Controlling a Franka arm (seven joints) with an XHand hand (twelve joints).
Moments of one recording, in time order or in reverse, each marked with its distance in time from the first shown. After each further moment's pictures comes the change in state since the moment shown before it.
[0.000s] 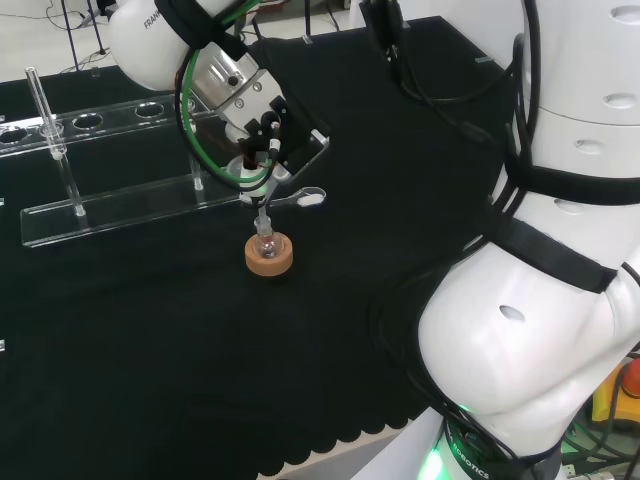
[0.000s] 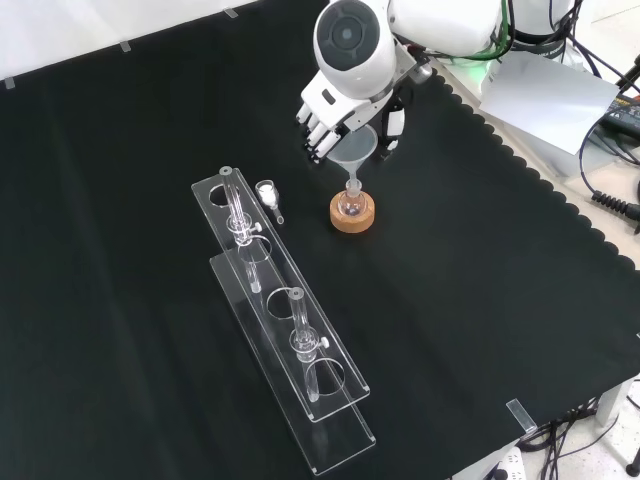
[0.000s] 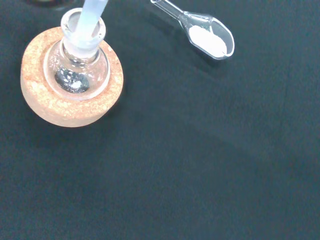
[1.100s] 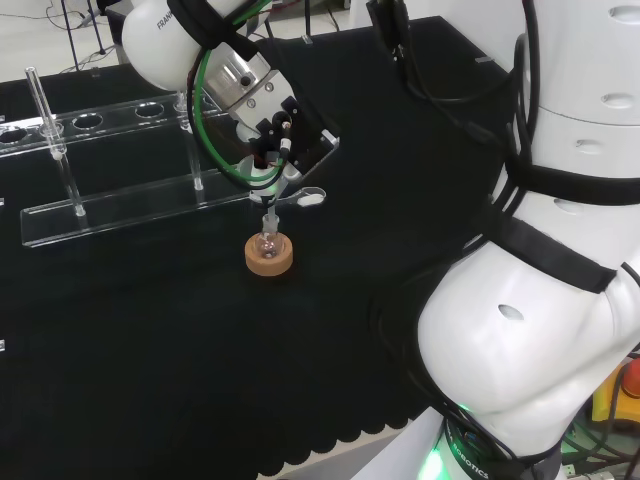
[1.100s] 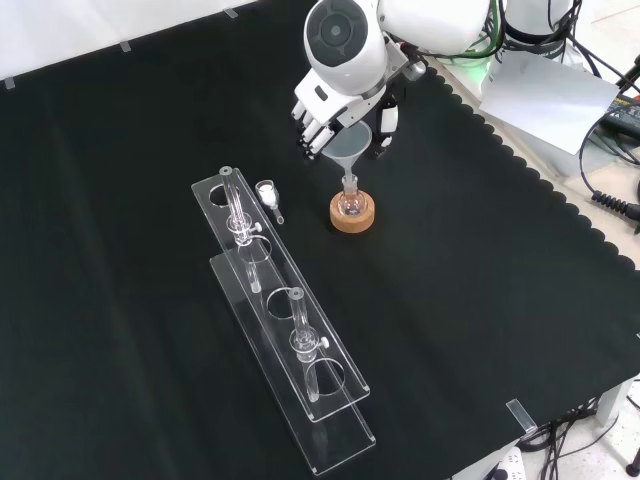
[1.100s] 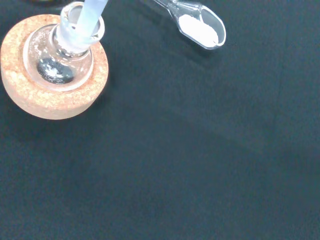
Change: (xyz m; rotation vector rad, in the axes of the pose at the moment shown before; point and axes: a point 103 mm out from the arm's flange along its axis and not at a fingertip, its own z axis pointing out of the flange) arm -0.011 0.004 0.010 0.009 0.010 0.006
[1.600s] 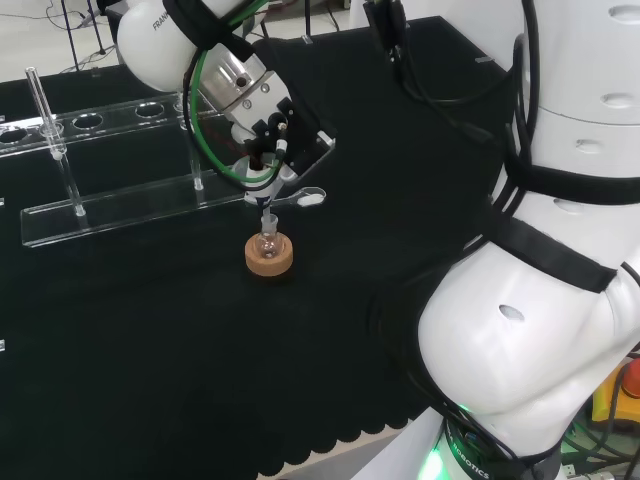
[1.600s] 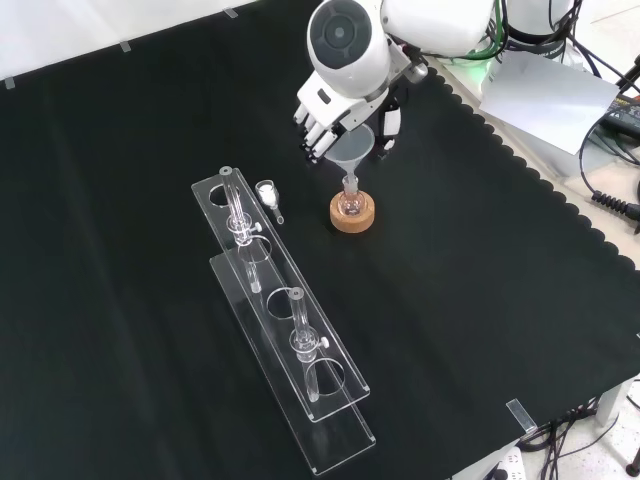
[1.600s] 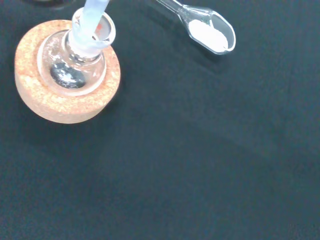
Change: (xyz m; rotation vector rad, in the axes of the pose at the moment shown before) arm 0.008 0.001 -0.004 -0.007 -0.002 -0.016
